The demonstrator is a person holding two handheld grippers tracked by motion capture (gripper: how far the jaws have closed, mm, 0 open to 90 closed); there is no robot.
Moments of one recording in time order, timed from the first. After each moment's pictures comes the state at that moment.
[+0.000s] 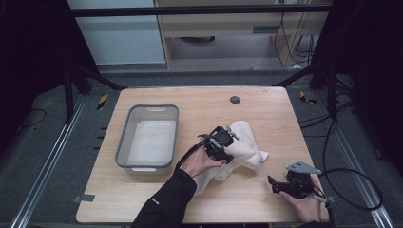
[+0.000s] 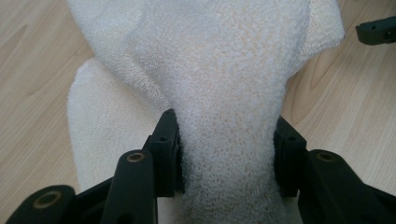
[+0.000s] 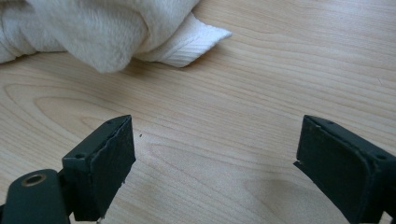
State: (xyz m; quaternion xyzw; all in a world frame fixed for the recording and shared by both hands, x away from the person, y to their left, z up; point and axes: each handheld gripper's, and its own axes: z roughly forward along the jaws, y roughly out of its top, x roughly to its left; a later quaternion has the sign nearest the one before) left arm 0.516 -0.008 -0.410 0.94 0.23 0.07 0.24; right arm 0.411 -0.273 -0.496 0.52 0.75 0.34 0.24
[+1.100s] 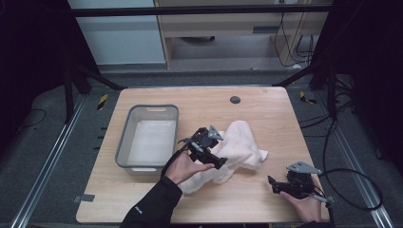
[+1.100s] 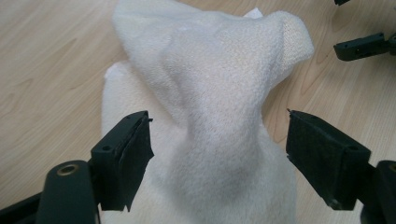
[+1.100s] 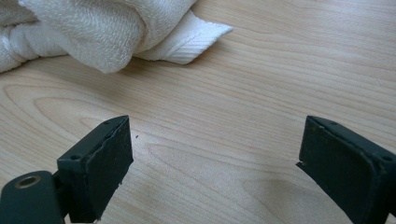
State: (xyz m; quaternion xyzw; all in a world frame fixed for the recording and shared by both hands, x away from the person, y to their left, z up) left arm 0.492 0.044 -0.390 0.90 0.25 0.11 0.33; right arm 0.411 -0.275 -0.496 0.52 0.75 0.34 0.24
